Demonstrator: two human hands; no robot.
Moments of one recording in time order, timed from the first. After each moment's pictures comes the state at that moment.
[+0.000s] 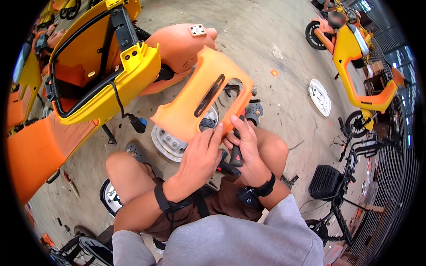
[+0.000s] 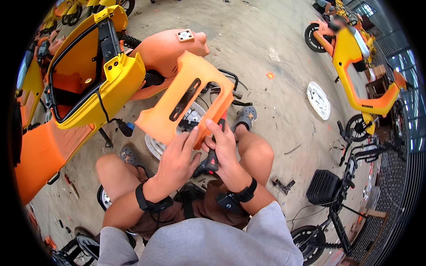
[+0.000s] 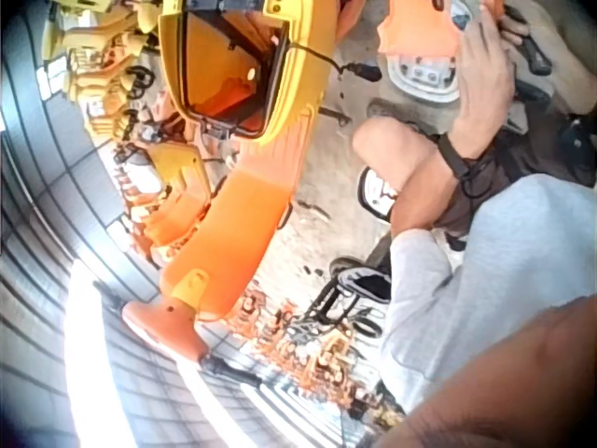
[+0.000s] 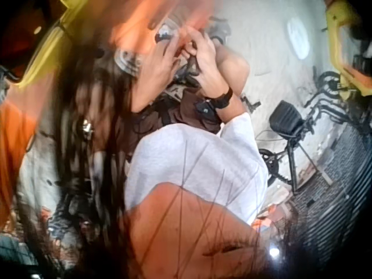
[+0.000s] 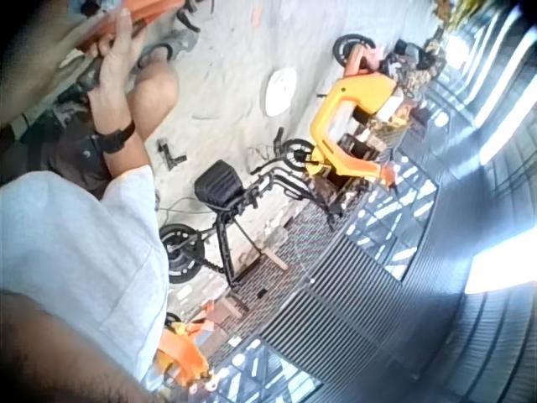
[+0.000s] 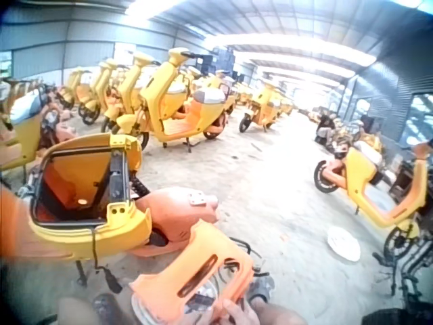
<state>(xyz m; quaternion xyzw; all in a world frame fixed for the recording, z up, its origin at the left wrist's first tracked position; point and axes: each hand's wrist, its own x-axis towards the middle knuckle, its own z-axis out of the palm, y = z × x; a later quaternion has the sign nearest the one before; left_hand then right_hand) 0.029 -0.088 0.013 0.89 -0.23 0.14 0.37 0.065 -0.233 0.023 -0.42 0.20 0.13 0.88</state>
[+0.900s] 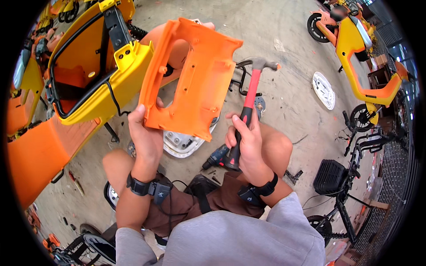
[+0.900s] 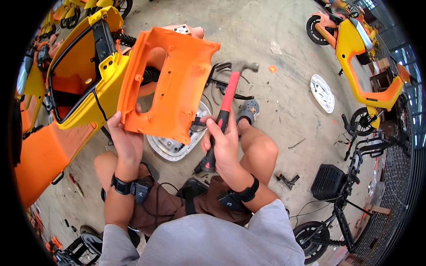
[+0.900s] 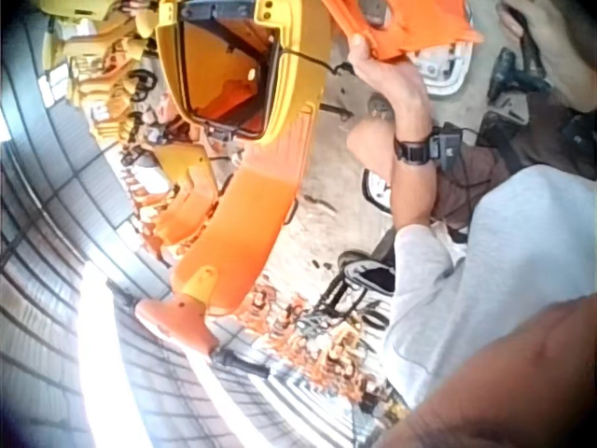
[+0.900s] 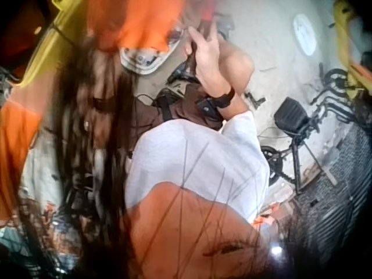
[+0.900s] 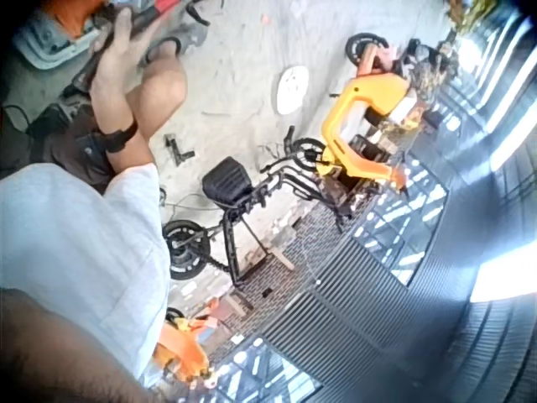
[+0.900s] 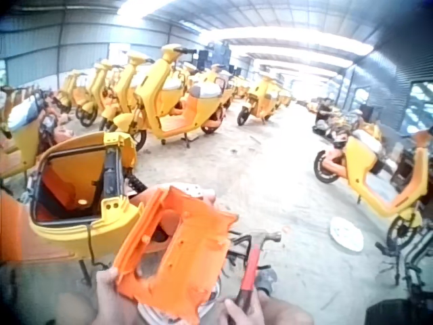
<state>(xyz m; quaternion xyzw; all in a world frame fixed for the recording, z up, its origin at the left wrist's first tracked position) 0.071 -0.022 0.030 0.42 0.13 0.08 0.89 0.057 -0.239 0.023 -0.47 0.12 0.06 0.87</state>
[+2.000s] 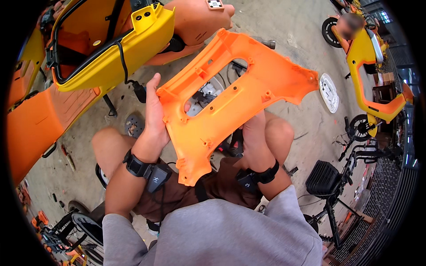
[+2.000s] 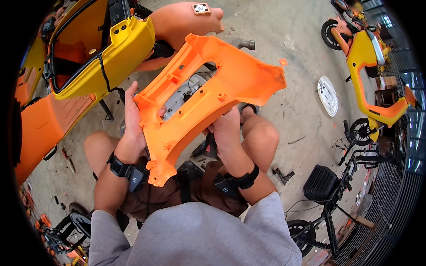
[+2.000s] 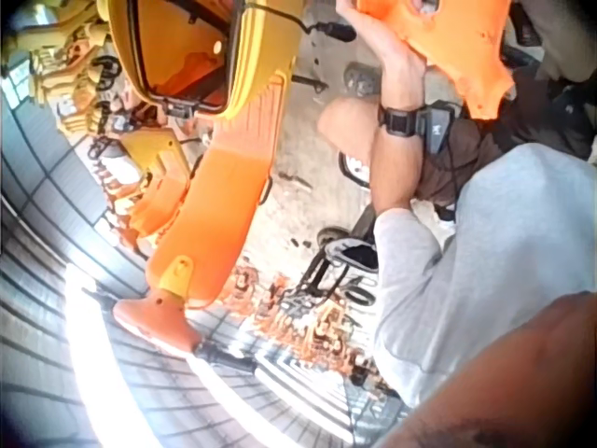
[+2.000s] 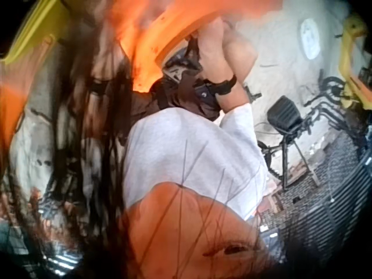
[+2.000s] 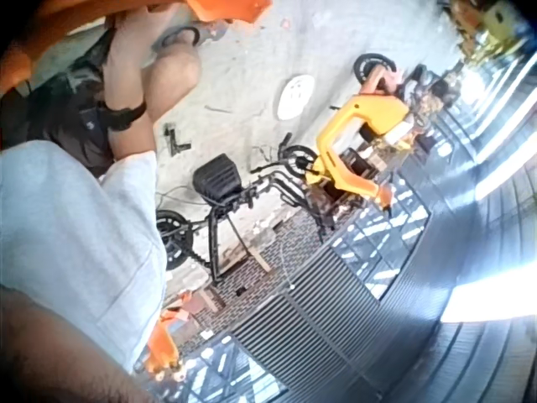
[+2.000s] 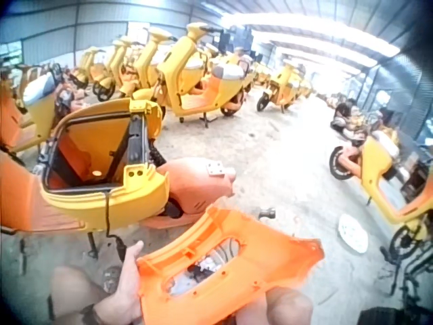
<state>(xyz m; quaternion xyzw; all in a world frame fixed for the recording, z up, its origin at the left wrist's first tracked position) 0.063 -0.016 0.022 0.32 0.26 -0.17 0.89 0.063 -0.217 0.015 -0.51 0.10 0.12 0.84</state>
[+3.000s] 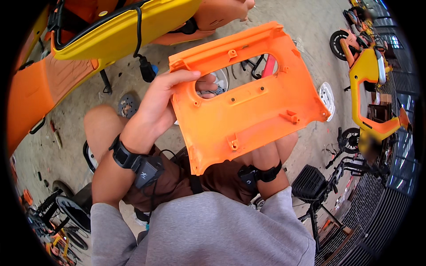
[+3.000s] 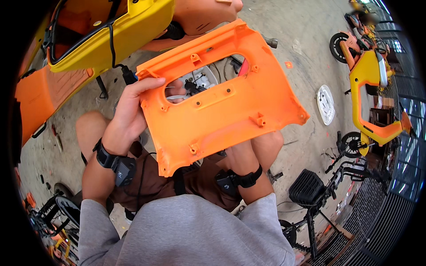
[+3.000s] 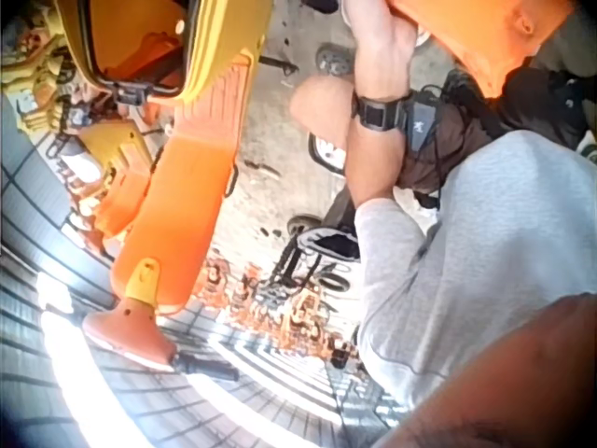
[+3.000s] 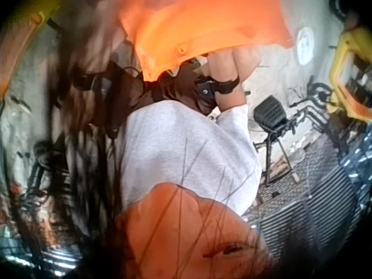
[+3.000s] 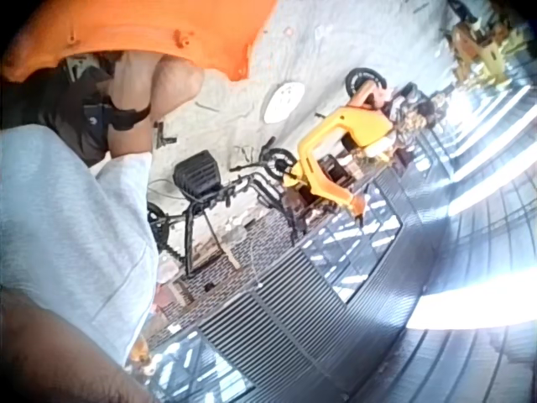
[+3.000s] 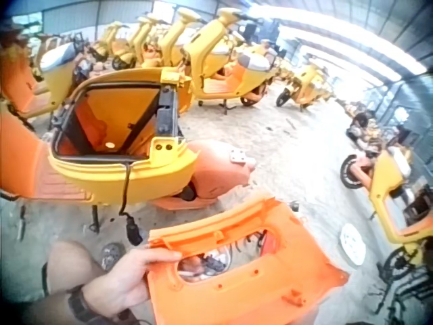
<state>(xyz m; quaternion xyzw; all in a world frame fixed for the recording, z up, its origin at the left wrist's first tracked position) 0.055 -0.003 0.034 0.31 0.17 -0.19 0.92 0.032 -0.246 0.048 -0.93 -0.22 -0.17 0.23</state>
